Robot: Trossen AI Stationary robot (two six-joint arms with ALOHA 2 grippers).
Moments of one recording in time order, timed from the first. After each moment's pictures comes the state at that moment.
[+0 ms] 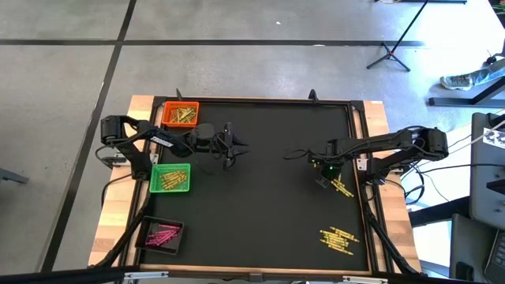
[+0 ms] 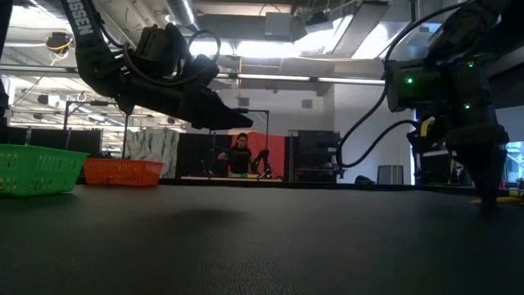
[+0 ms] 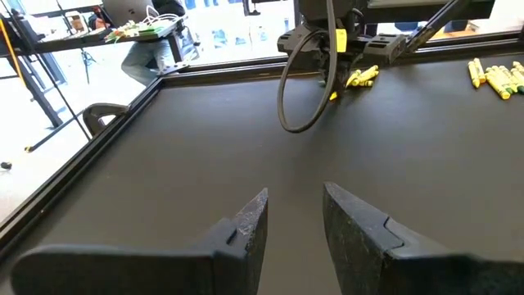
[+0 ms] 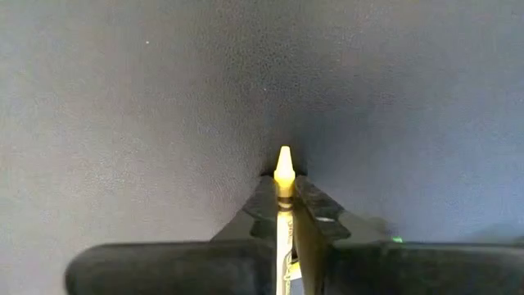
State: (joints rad) left arm 0.30 1.63 0.49 0.91 0.19 0.17; right arm -0.15 1.37 0.59 -0.86 -0.09 0.52
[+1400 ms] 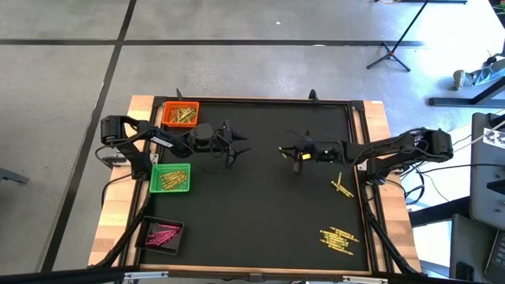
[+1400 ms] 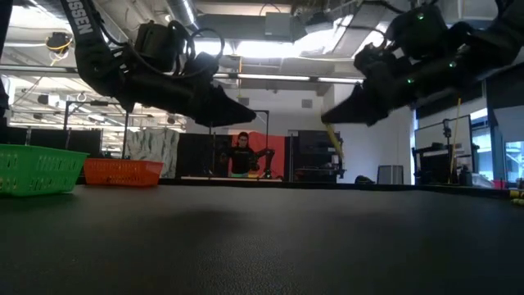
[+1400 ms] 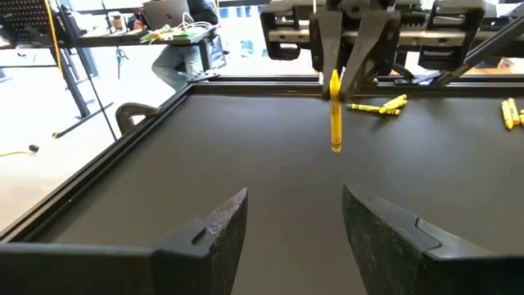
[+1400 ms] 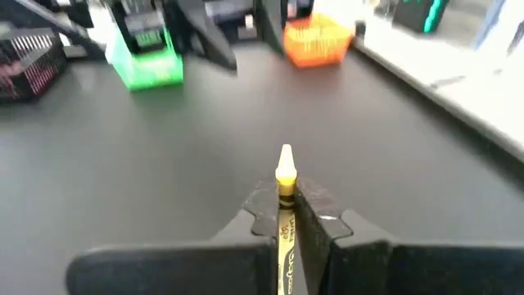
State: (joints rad) left arm 0.28 1.63 0.49 0.96 0.10 0.06; right arm -0.15 1.30 0.39 0.58 0.06 0.04
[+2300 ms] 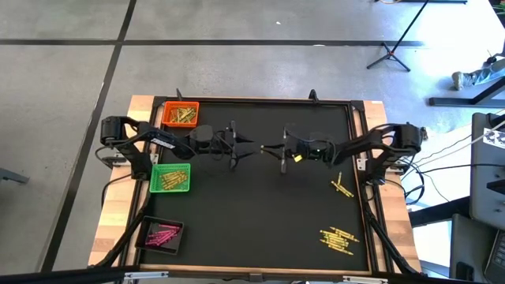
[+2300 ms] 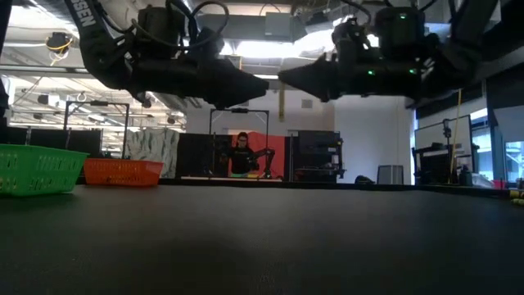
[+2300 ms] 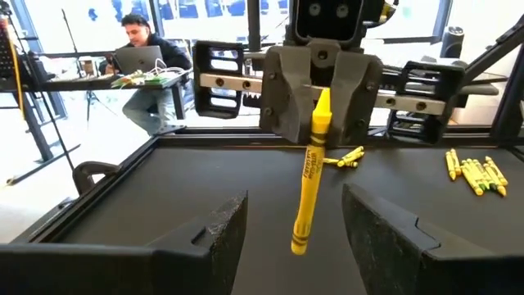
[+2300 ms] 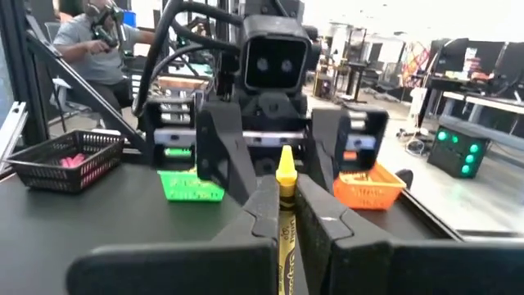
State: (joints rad) left arm 0.23 1.63 0.55 1.03 0.14 0.04; right arm -0.15 1.64 0.53 1.17 -0.11 -0.11
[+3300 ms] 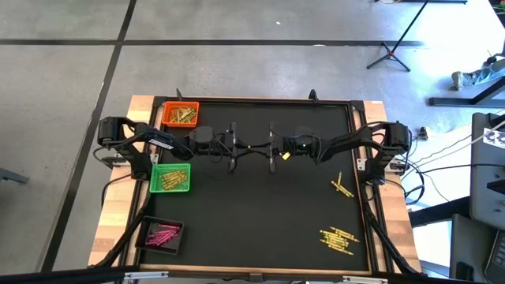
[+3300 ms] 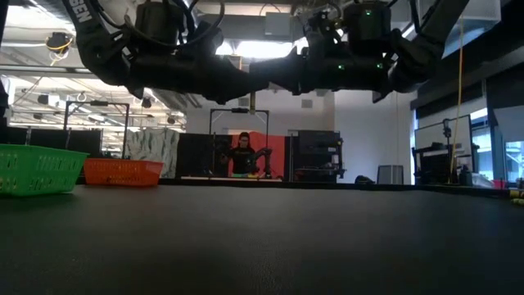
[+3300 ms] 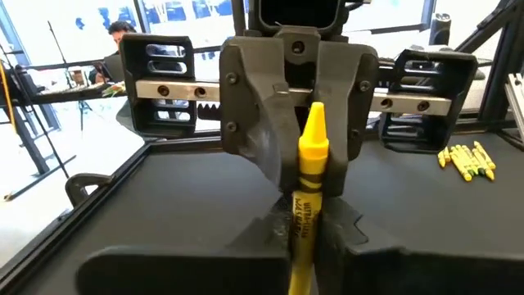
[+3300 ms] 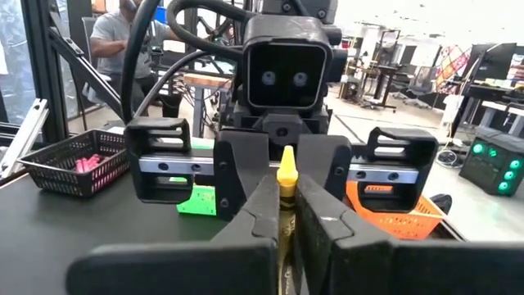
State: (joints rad) left arm 0.21 1.61 0.55 0.99 0.15 0.09; right arm -0.15 1.75 0.74 1.06 -0.22 -0.14
